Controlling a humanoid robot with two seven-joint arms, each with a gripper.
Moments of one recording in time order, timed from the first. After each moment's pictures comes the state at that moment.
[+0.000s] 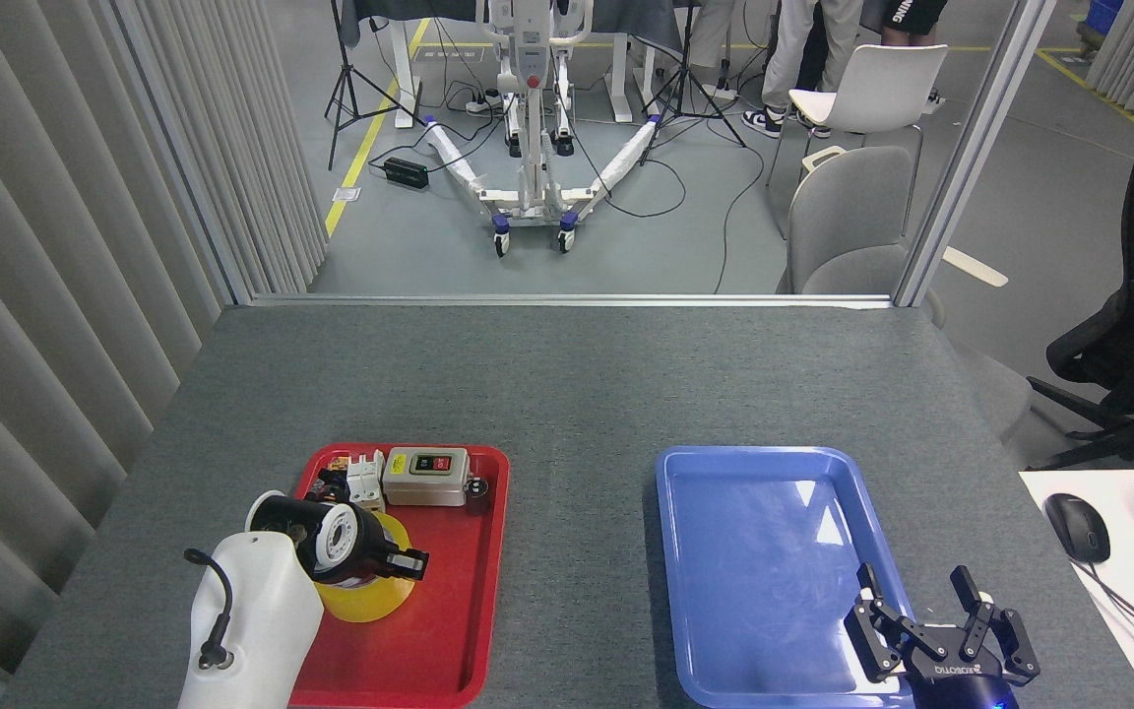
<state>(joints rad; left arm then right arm) -0.52 0.04 -0.04 -1.17 -1.35 -0.24 -1.25 0.14 -0.13 -0.13 -1.56 1.30 -0.13 -0.10</state>
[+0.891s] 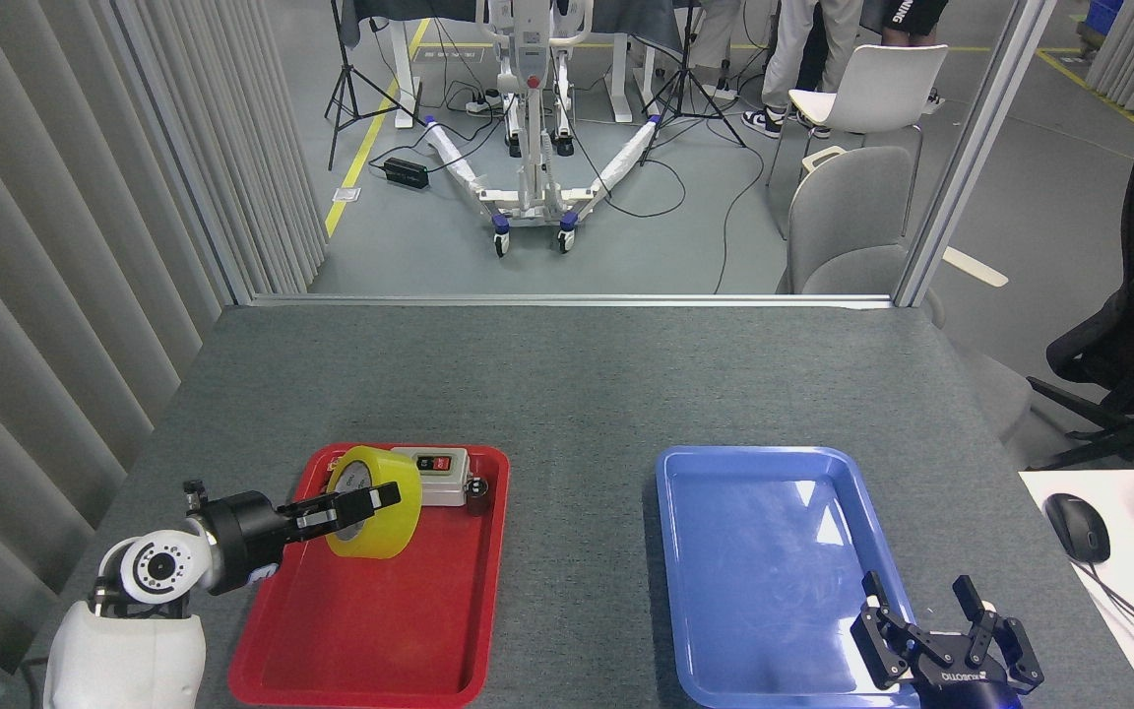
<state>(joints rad) -0.38 0.07 0.30 -1.39 -0.64 -0.41 -1.22 0.15 -0.17 -0.11 -1.52 1.22 -0.14 -0.09</state>
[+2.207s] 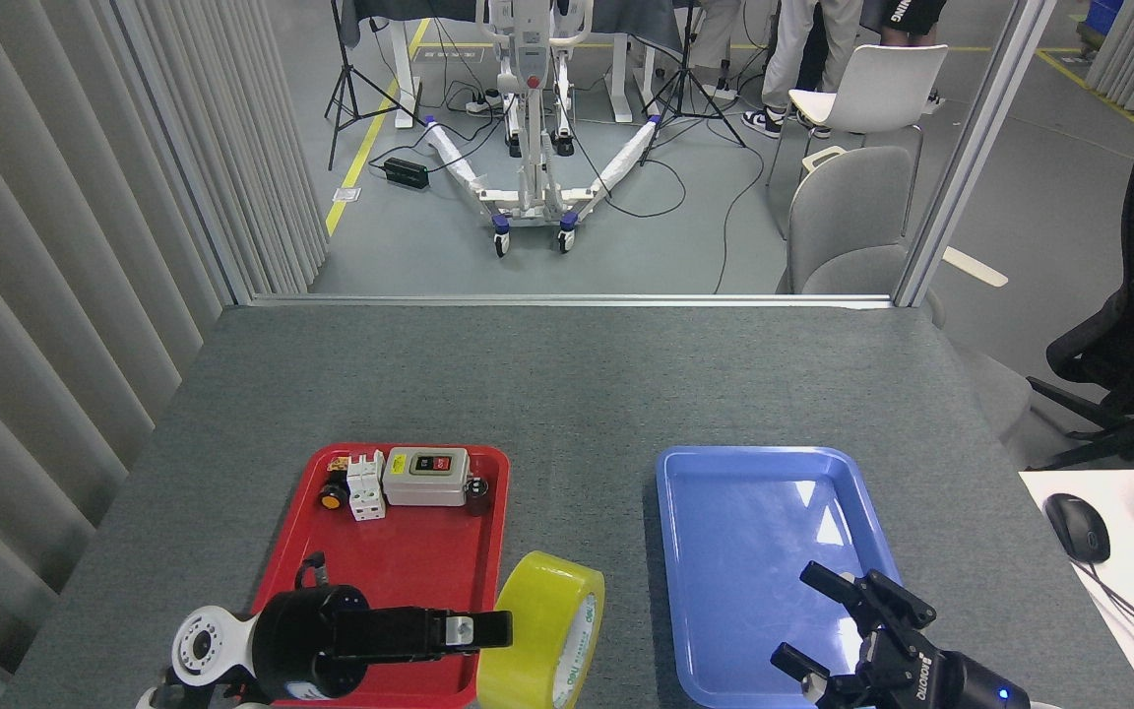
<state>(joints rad) -0.17 0.10 -0.06 -1.62 0.44 -0.26 -1.52 0.02 -0.64 0.34 -1.60 0.79 -0.78 -0.25</state>
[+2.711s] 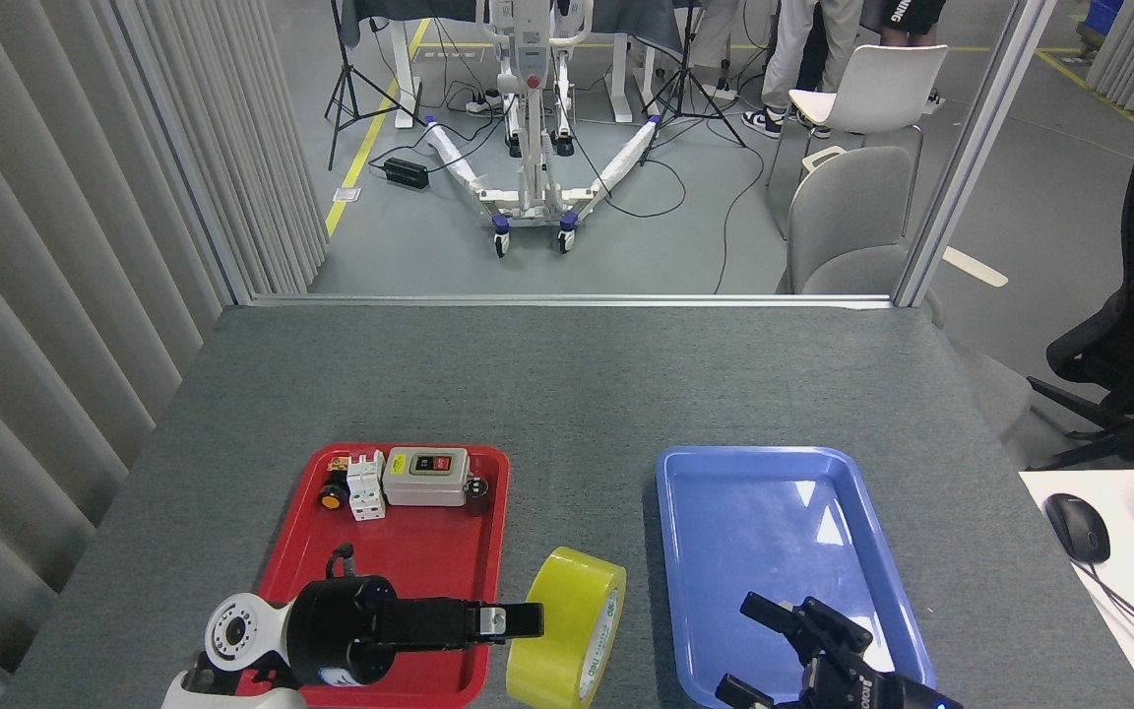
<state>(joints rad) -0.21 0.07 -0.08 -1.57 0.38 -0.27 -1.52 0.00 -0.57 0.43 -1.61 0.73 -0.79 -0.13</state>
